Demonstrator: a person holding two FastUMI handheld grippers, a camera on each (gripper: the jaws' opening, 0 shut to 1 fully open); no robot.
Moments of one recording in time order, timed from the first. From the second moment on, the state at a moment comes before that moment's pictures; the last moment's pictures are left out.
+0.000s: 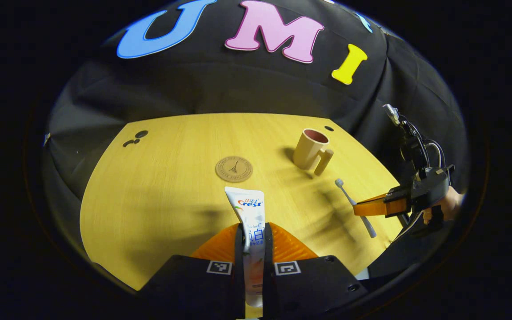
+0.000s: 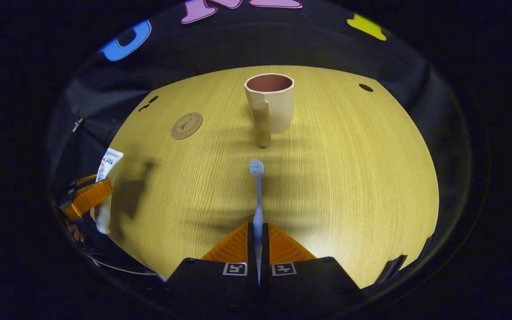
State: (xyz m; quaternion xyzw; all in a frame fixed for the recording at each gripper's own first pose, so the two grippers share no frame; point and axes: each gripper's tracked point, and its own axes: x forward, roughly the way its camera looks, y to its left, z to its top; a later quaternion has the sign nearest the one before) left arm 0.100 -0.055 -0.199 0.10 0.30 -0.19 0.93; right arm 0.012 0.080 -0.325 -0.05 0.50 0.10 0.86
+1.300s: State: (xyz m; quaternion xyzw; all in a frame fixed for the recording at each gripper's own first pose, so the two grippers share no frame) left arm 0.286 -0.352 -0.099 0.06 0.07 -0.32 0.94; right arm 0.059 -0.042 -0.290 -0.01 0.46 0.16 0.87
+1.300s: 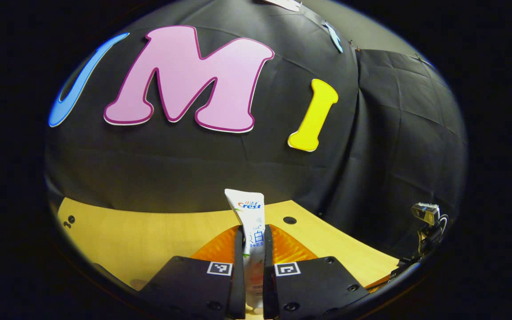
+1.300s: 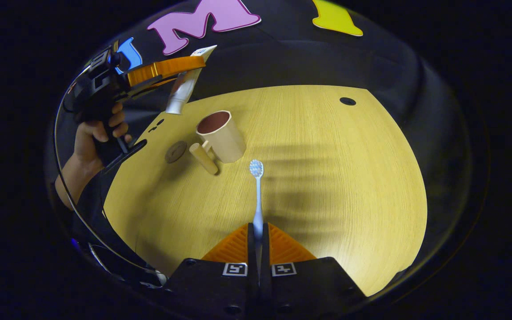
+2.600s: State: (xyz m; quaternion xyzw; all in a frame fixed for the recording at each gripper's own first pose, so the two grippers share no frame) left arm 0.252 -0.272 -0.161 0.06 0.00 -0.24 0.97; right arm 0.159 -0.007 -0.272 0.08 0.30 0.17 0.93
